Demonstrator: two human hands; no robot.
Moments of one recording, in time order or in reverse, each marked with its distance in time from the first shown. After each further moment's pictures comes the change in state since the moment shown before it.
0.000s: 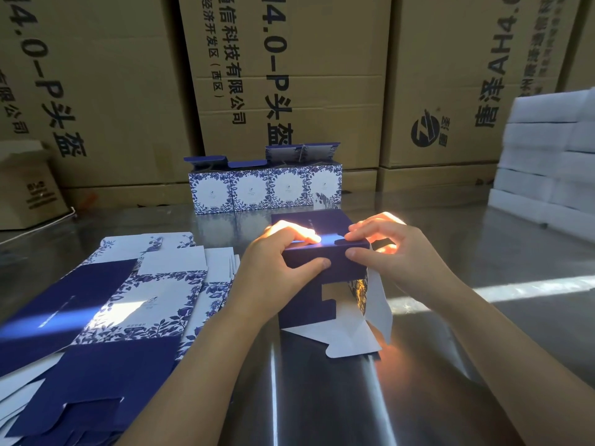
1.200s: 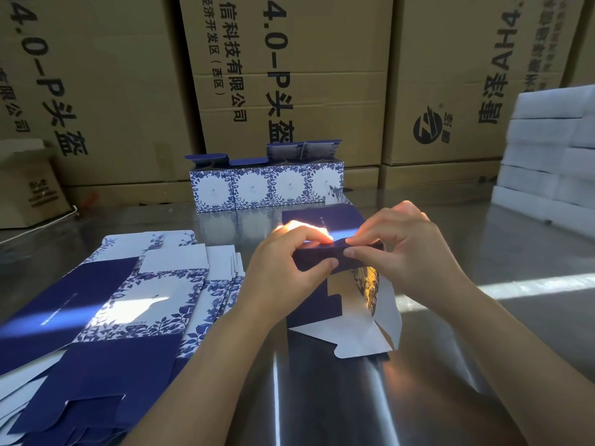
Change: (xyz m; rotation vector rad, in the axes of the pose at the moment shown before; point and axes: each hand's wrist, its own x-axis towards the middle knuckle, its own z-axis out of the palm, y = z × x) left_hand -0.004 0.005 0.006 -0.016 -0.036 0.042; right_hand -0.004 -0.015 -0.001 -0.444 0.103 -0.283
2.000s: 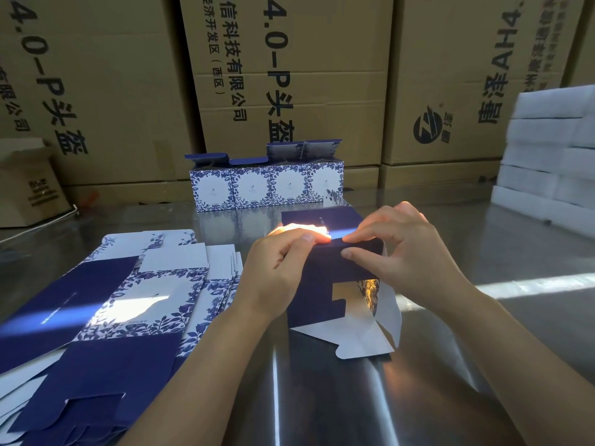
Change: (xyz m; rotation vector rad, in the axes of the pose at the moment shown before) left_hand 0.001 -0.001 0.000 -0.236 0.026 -0.048; right_hand -0.001 0.000 0.001 -0.082 -0.014 -0.009
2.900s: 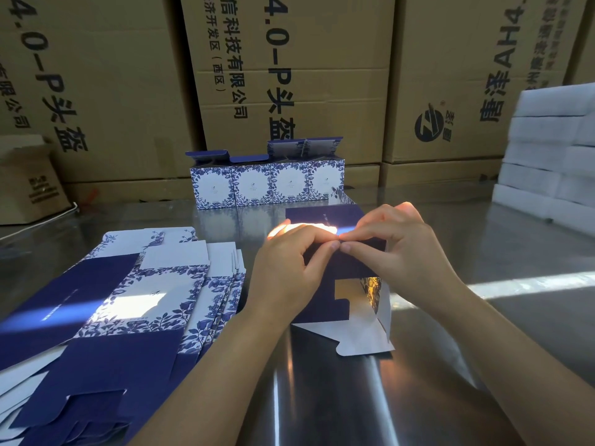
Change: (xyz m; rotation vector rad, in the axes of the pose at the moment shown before) left_hand -0.002 0.007 0.013 0.279 0.104 0.150; right_hand -0.003 -0.003 0.008 0.134 0.002 0.083
